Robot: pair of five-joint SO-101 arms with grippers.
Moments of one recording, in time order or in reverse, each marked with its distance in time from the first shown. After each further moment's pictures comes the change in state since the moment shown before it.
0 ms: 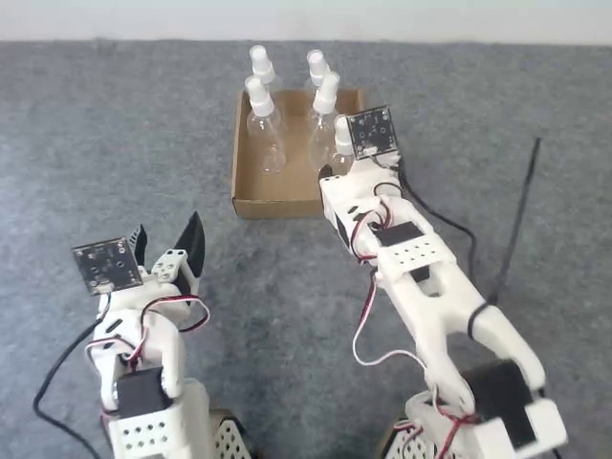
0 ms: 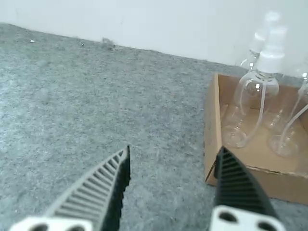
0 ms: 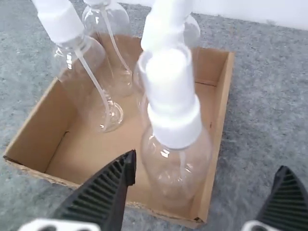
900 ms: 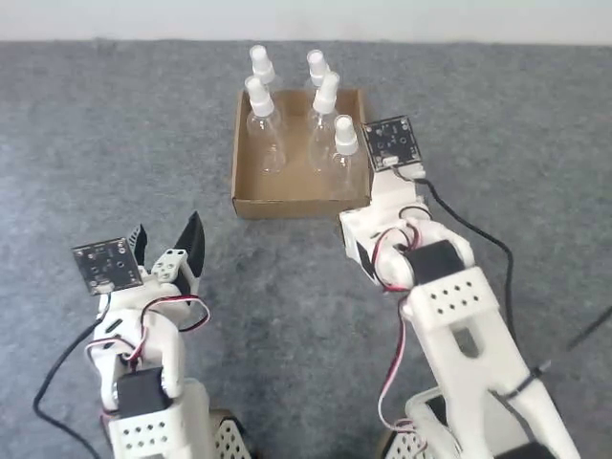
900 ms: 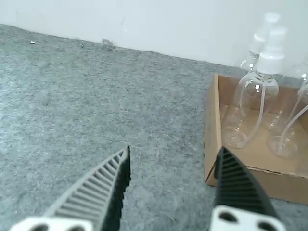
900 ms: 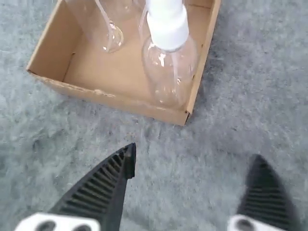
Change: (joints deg) left arm 0.0 0.0 0.0 0.0 0.0; right arm 0.0 -25.8 0.1 40.1 -0.7
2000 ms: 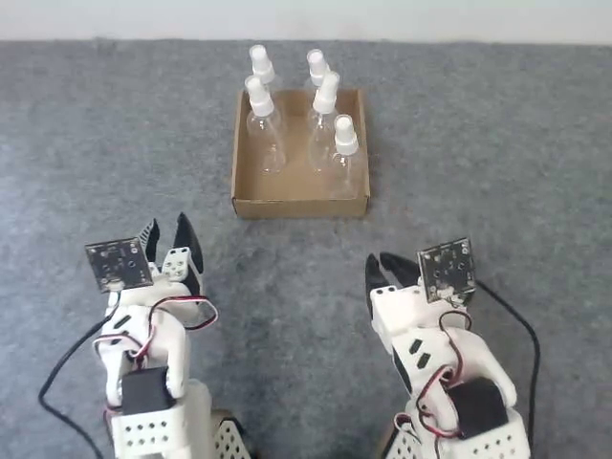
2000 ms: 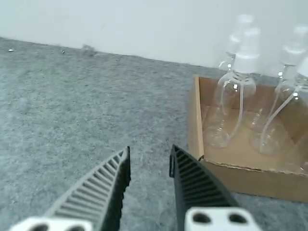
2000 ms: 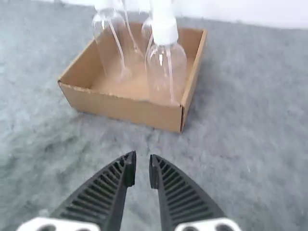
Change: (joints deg) left arm 4.0 0.0 1.6 -3.1 0.0; right arm 0.4 -65.8 37.9 9.2 0.1
